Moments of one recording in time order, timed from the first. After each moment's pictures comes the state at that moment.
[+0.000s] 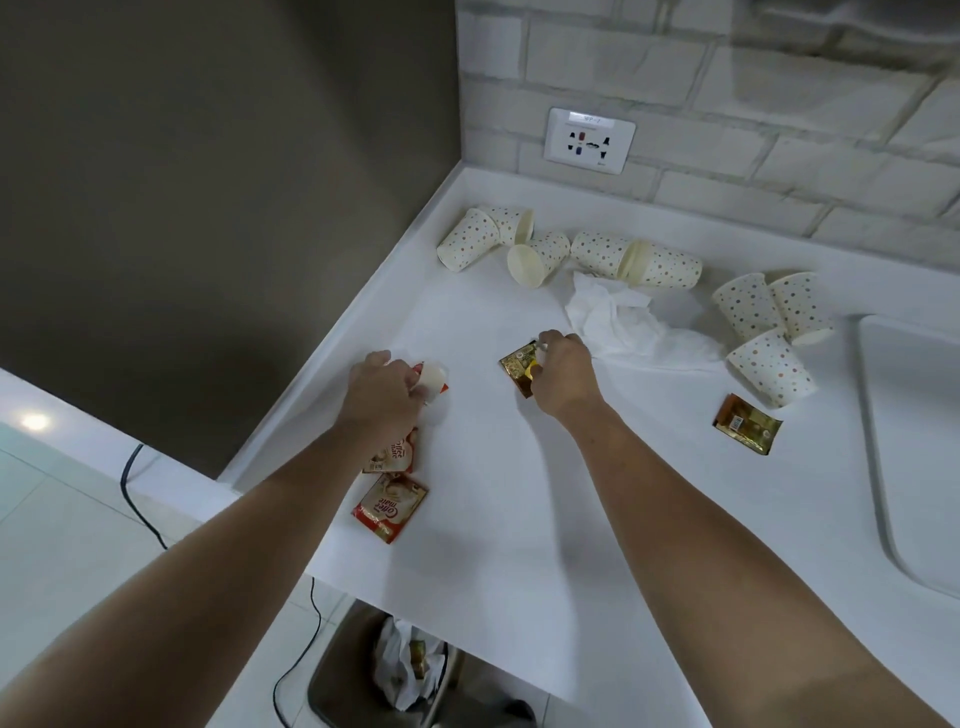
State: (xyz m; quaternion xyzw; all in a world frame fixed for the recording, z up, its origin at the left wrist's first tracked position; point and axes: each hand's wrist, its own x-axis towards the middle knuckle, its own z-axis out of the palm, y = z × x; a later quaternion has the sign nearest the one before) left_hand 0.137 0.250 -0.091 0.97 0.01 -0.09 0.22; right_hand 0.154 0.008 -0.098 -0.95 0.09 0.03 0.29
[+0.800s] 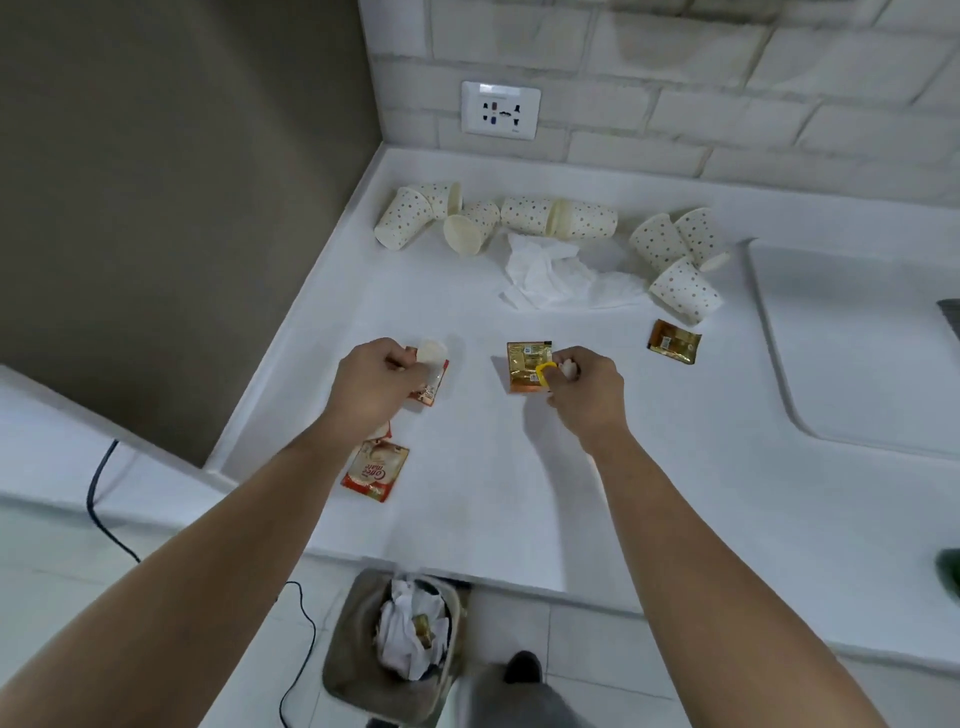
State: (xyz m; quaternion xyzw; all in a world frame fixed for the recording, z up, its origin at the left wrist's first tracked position) left_hand 0.089 0.233 -0.056 0.88 -0.01 -0.11 0.47; right_hand 0.016 -0.010 -0.079 -0.82 0.28 -0.08 0.49
